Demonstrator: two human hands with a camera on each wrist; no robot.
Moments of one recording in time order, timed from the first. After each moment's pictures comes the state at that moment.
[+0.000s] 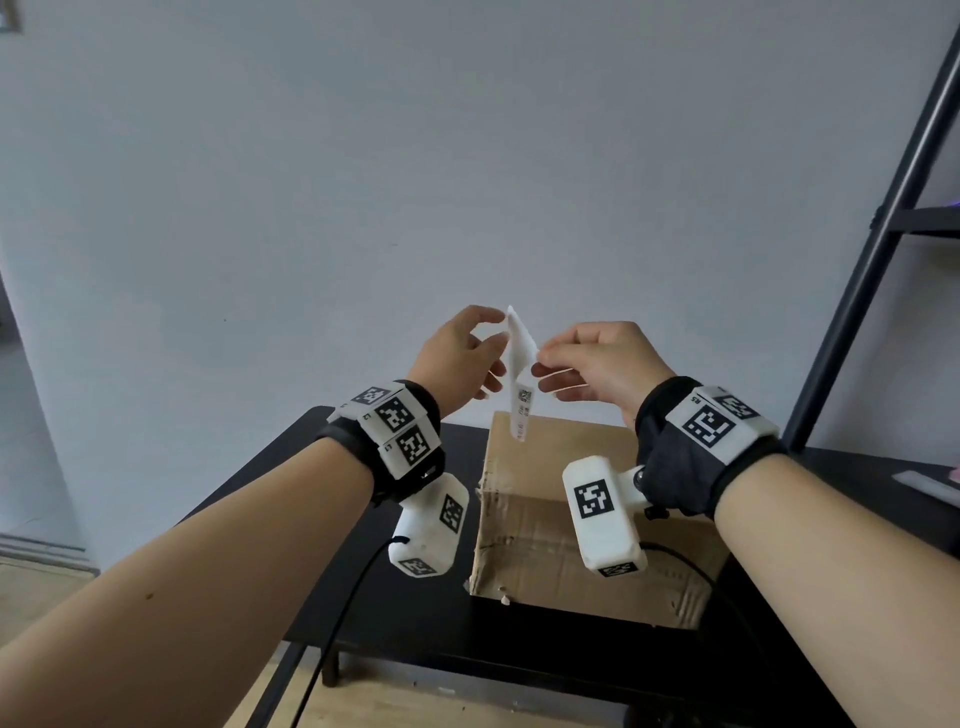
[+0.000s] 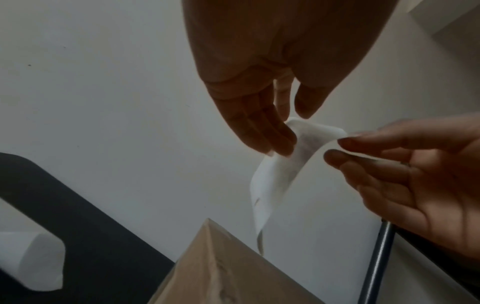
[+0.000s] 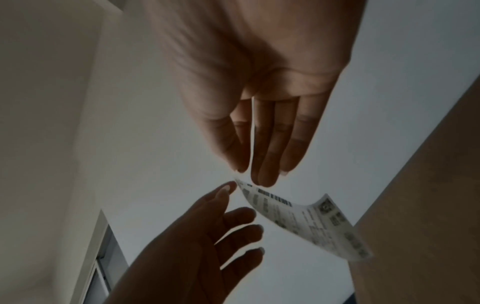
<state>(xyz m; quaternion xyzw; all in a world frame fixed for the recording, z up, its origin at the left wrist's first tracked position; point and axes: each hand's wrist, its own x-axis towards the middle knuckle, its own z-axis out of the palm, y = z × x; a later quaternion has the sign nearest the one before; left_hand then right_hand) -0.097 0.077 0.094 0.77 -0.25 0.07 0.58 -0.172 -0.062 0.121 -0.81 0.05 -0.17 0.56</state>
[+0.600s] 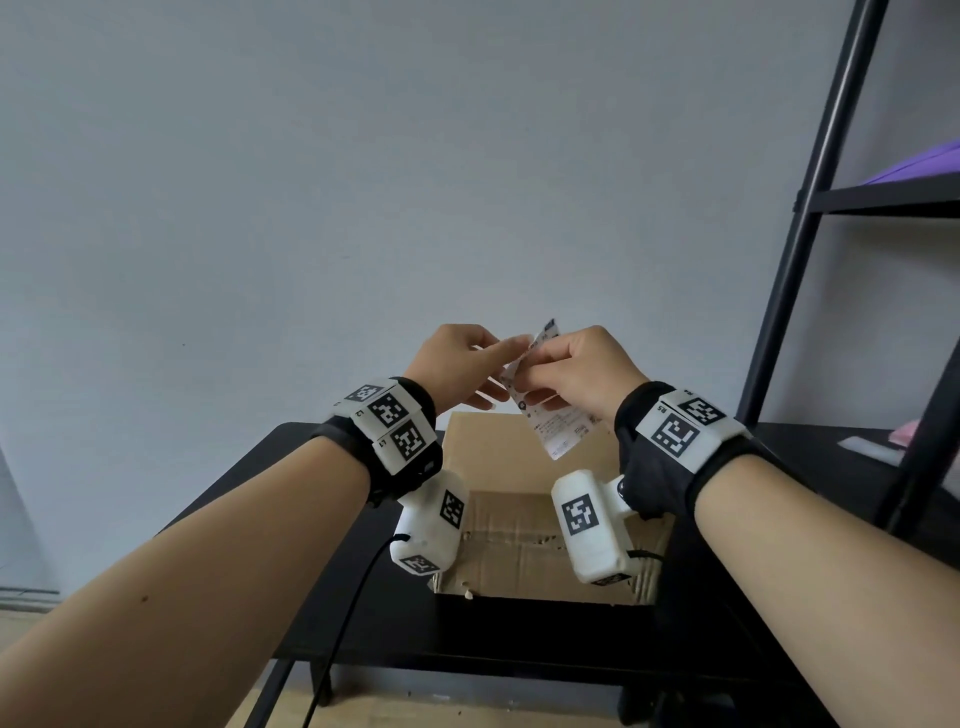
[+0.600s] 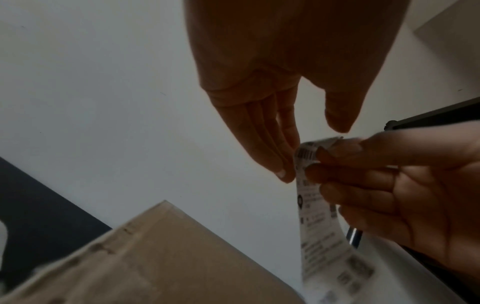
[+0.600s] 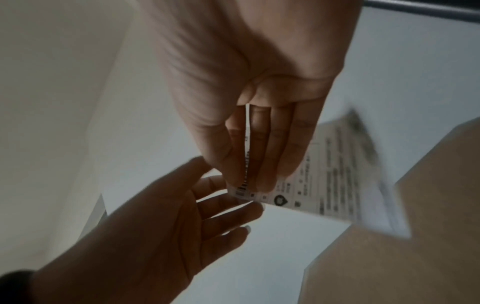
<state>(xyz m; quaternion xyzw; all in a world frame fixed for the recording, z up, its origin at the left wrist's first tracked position) -0.129 0.036 0.108 0.77 -0.27 -0.02 0.58 -0.194 -0.092 0.113 -0.86 0.05 -0.19 0.48</state>
